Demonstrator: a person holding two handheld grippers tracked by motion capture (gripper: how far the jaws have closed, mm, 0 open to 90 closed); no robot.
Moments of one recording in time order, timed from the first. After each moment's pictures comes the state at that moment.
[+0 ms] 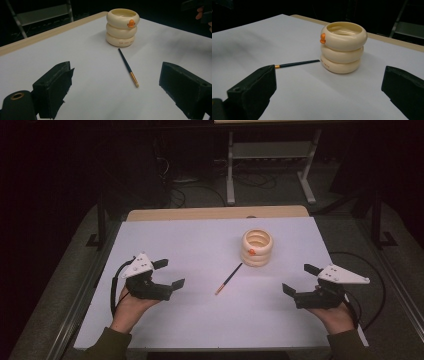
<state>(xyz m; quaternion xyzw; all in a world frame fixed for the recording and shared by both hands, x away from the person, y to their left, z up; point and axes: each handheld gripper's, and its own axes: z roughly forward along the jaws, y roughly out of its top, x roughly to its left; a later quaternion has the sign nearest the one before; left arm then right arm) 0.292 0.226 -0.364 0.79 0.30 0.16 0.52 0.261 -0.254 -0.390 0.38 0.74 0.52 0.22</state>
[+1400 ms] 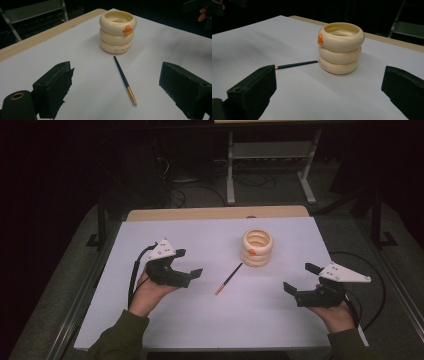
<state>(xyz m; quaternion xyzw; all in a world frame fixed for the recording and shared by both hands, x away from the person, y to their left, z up) 0.322 0.179 -0.348 0.81 0.28 0.15 0.50 0.263 -0.257 -0.390 0.38 0.73 0.52 0.23</state>
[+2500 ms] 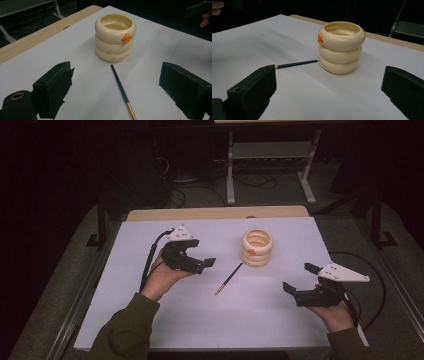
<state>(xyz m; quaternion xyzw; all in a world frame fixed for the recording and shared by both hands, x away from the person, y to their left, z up) 0.359 0.144 -0.335 0.82 0.27 0.12 0.48 0.266 -0.256 -0.391 0.38 0.73 0.52 0.23</state>
